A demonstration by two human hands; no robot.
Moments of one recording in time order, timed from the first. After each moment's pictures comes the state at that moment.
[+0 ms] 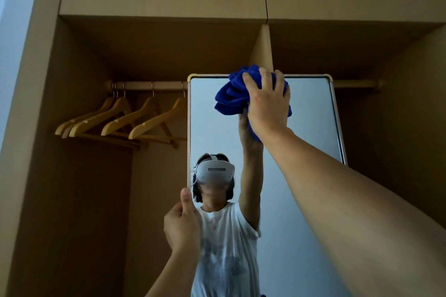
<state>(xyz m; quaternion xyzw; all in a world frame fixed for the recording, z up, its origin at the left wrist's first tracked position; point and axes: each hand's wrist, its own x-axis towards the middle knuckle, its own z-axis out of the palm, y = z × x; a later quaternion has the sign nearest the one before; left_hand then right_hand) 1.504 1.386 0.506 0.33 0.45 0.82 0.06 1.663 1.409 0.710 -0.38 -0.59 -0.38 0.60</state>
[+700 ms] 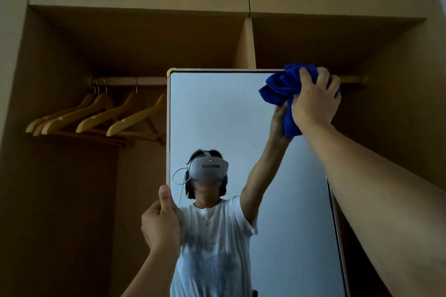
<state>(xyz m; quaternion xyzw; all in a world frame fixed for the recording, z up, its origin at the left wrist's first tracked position) 1.504 1.392 0.504 0.31 0.48 0.82 0.00 1.775 1.448 0.706 -0.49 -0.51 -0.29 0.64</state>
